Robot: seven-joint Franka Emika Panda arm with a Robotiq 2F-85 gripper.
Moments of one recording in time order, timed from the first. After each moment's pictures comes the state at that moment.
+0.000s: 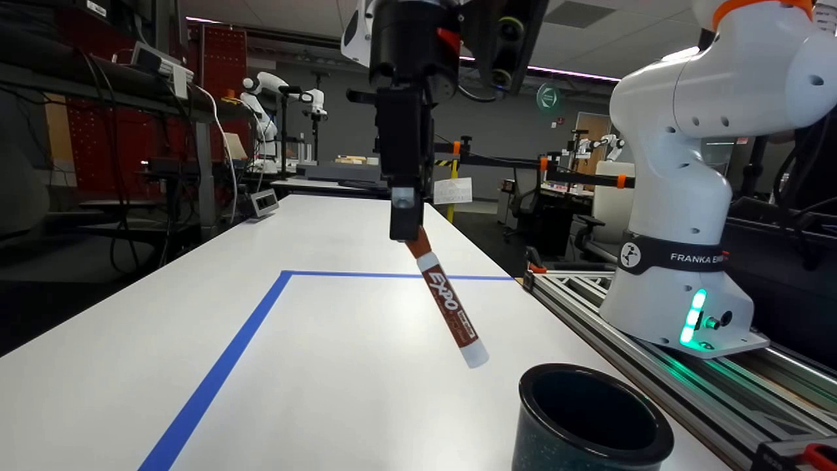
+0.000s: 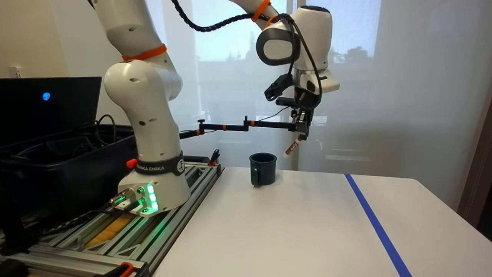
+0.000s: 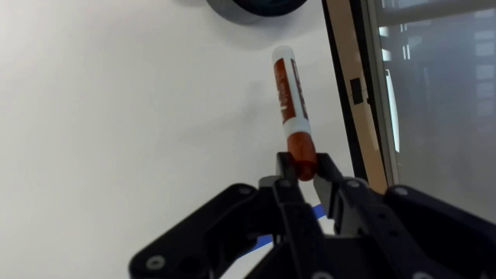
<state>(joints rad) 0.17 -0.25 0.08 -2.65 0.50 2.45 0.16</state>
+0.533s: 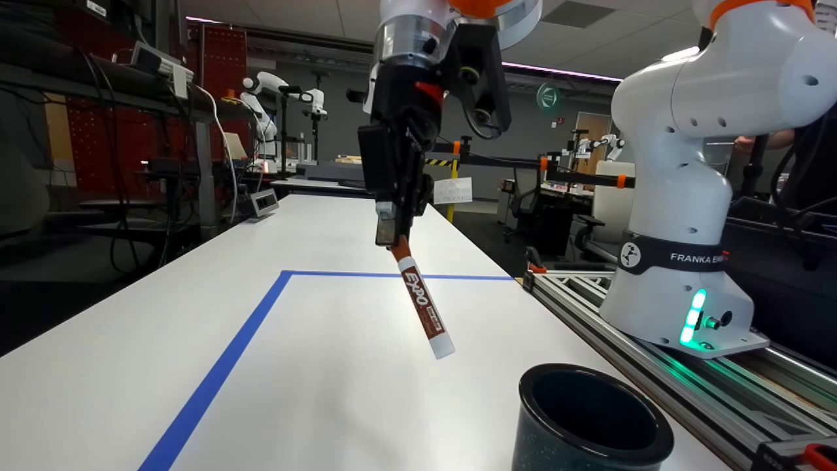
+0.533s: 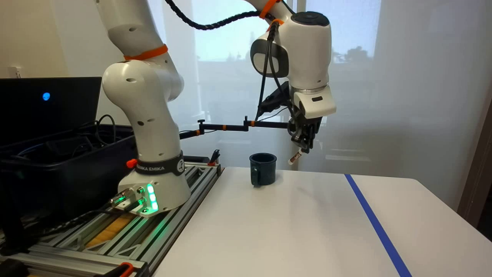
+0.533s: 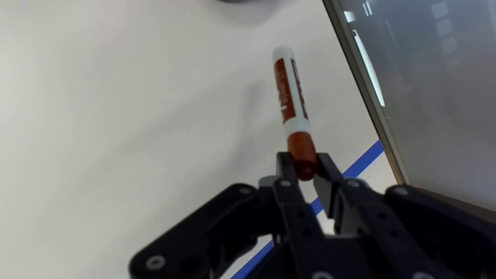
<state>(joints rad) 0.12 -0.22 -0.04 -2.71 0.75 2.49 0.00</state>
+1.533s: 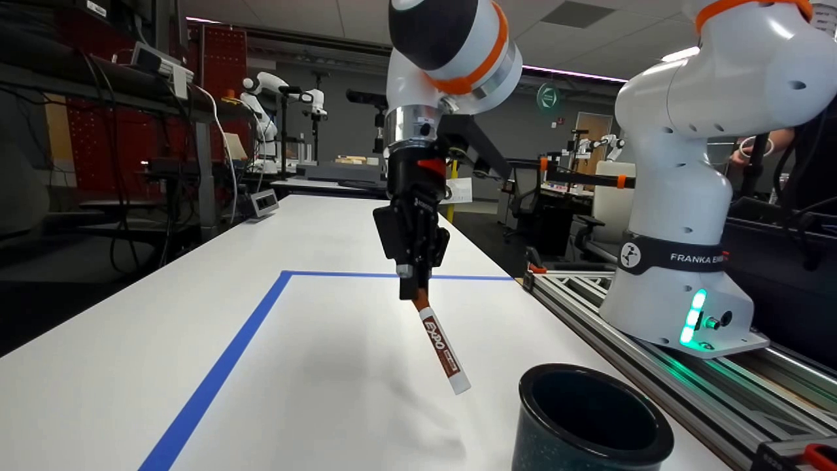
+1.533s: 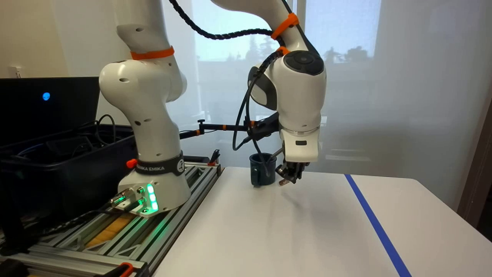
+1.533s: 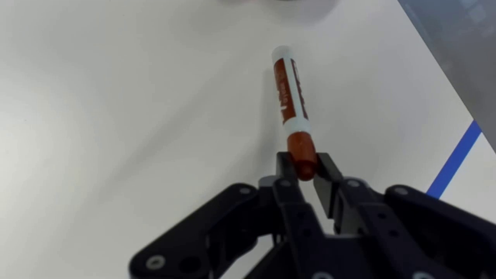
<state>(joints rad) 0.02 -0.04 -0.06 -2.73 0.86 2.50 -0.07</state>
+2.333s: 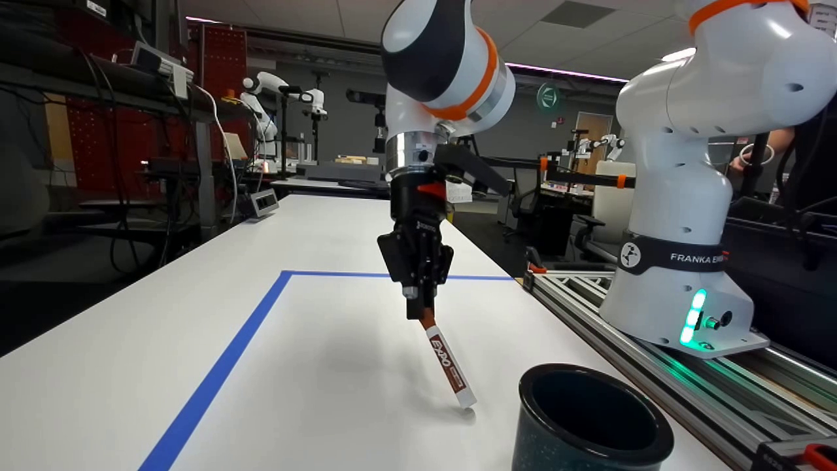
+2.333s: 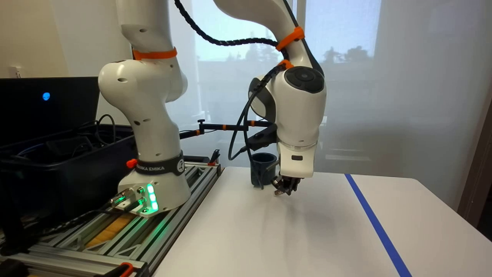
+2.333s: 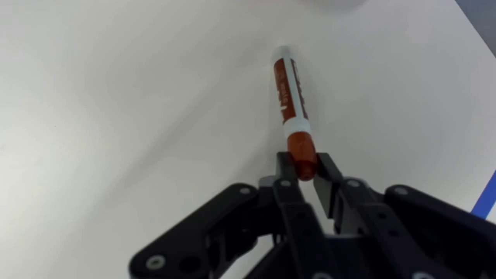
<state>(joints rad) -0.01 0.05 -0.06 -2.72 0.86 2.52 -0.07</state>
